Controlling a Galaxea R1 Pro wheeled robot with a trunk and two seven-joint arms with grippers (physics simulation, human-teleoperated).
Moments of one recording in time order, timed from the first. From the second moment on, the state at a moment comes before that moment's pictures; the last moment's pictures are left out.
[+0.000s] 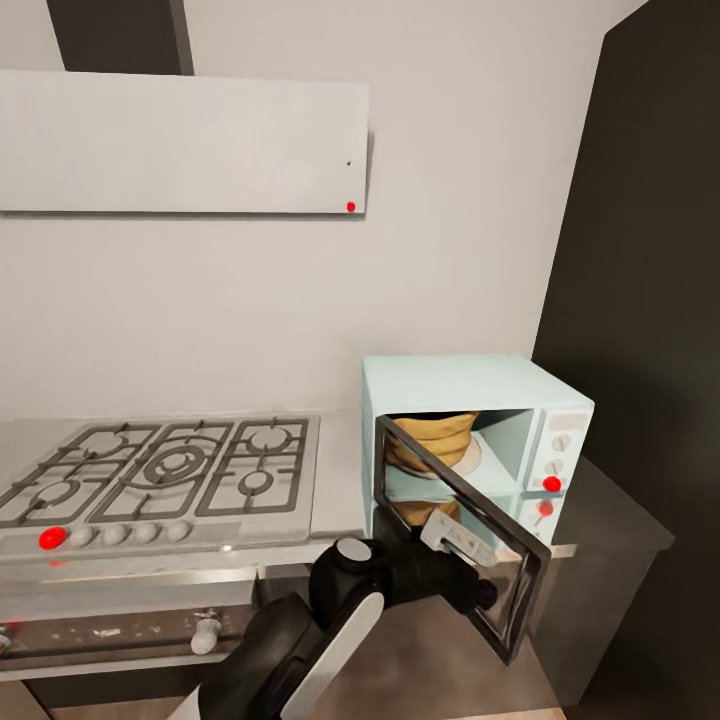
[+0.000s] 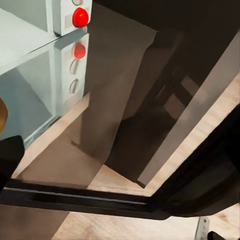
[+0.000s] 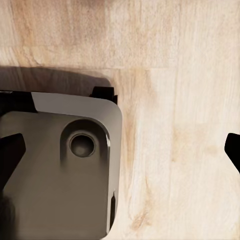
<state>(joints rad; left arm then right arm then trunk) -0.50 -0.17 -0.78 -1.46 0.40 0.80 -0.10 -0.24 -0.16 0.02 0.03 0.04 0.05 0.19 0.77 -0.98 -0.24</state>
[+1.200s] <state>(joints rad) -0.50 -0.17 -0.78 -1.46 0.39 0.71 -0.02 -0.24 -0.17 0.02 0.03 0.03 0.05 0.19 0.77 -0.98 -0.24</state>
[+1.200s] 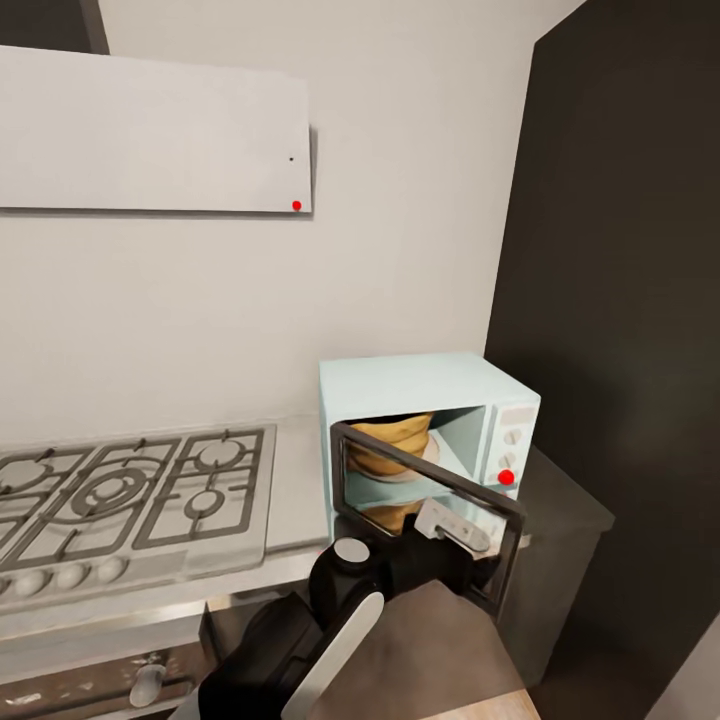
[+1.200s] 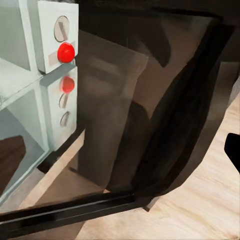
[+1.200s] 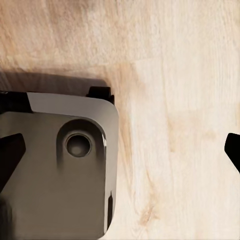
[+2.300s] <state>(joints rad) -0.56 -0.17 -0.77 -1.34 0.47 0.55 0.04 -0.24 -0.17 0.02 0.03 0.03 0.05 0.19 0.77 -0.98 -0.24</state>
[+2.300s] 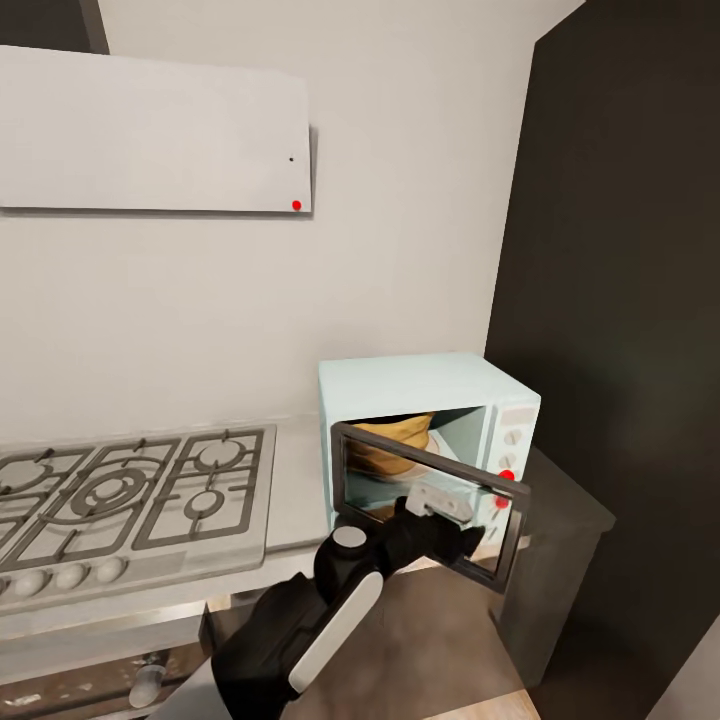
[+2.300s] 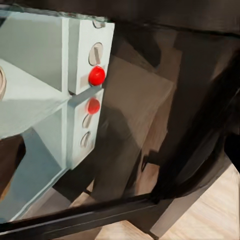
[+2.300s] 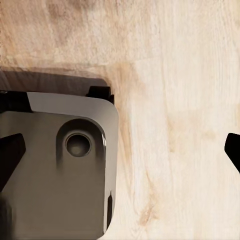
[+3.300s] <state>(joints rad) -0.56 -0.17 -0.82 -1.39 0.47 0.55 0.20 -0.24 -0.17 0.02 0.03 0.03 0.06 0.19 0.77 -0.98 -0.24</state>
